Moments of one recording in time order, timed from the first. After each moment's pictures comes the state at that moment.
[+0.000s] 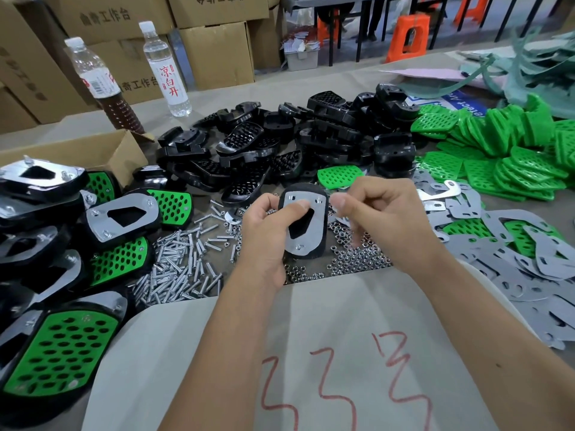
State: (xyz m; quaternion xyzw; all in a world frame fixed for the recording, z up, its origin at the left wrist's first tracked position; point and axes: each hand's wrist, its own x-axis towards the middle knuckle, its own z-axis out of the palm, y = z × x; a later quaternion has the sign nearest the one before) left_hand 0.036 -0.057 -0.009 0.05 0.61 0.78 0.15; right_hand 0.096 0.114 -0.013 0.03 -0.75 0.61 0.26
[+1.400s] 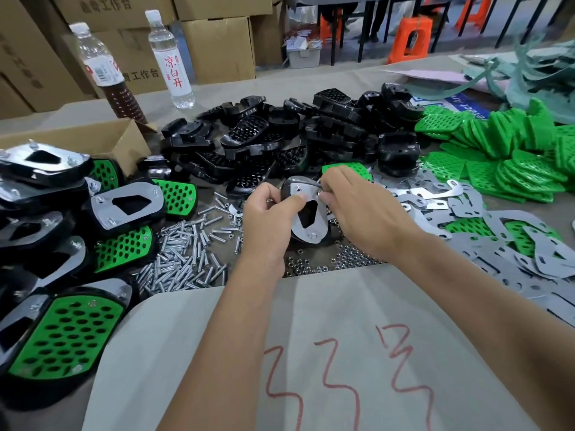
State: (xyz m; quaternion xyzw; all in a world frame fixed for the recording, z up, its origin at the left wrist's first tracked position) left_hand 0.034 -0.056 -0.006 0.04 0.66 0.75 0.07; right_hand 0.076 0.099 -0.003 0.07 -0.97 0.13 0.18
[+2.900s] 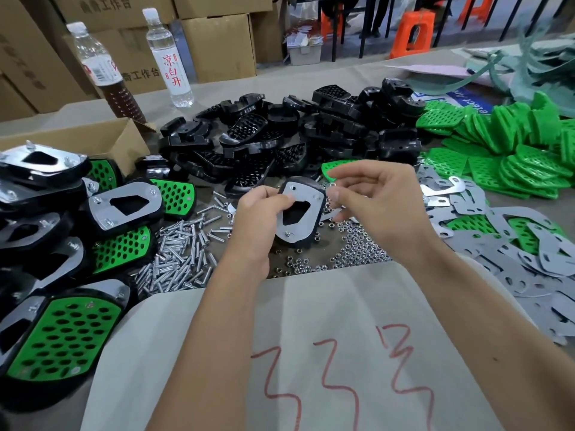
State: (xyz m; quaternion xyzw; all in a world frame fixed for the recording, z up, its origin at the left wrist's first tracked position) left_hand 0.026 -0.073 0.000 0.03 0.69 0.71 0.15; right_hand 0.089 0.095 0.001 -0.05 -0.72 0.65 0.24
